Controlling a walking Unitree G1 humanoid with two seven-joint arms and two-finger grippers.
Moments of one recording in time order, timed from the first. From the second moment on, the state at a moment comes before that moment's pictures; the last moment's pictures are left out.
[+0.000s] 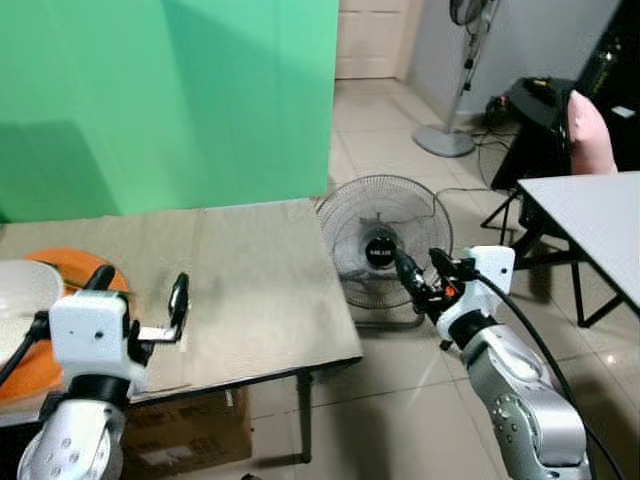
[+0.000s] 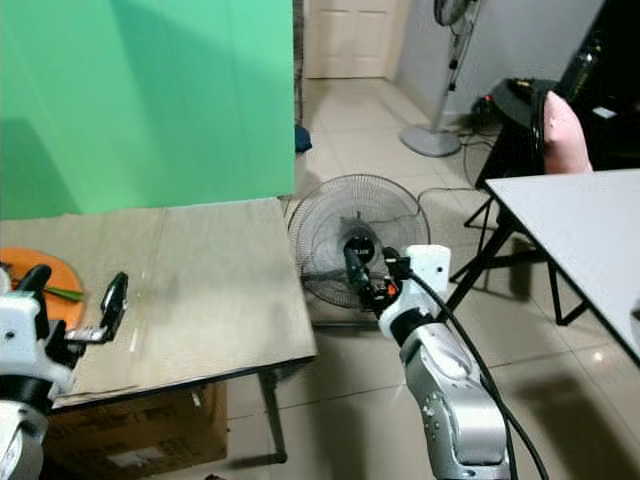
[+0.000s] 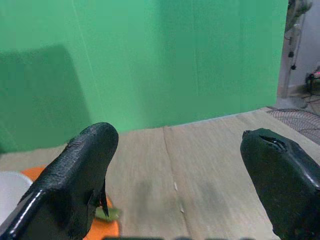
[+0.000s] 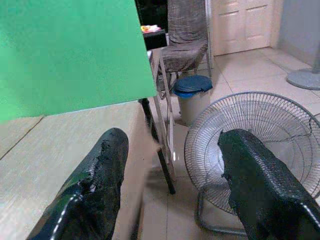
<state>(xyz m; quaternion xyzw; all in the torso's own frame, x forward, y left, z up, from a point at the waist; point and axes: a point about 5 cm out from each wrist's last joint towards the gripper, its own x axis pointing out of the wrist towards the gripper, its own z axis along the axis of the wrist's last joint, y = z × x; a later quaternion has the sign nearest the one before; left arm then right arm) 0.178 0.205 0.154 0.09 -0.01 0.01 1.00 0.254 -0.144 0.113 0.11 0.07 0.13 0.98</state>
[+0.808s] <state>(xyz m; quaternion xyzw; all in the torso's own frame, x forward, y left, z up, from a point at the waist) 0.204 0.187 0.147 0.07 0.00 -0.06 1.00 0.251 -0.163 0.110 0.09 0.10 0.10 0.99</state>
